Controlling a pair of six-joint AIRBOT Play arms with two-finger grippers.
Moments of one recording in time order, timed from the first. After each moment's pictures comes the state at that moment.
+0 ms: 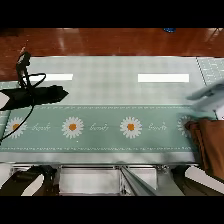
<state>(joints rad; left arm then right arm) -0.11 -0.85 0.83 1.05 -0.89 -1.53 -0.78 -1.23 1.83 -1.06 1.73 1.68</state>
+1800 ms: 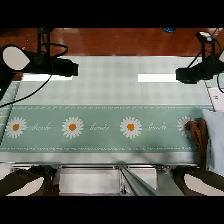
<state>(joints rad) -0.27 -1.21 1.29 1.28 -0.94 -1.45 0.01 -1.27 1.35 -1.51 1.23 1.57</state>
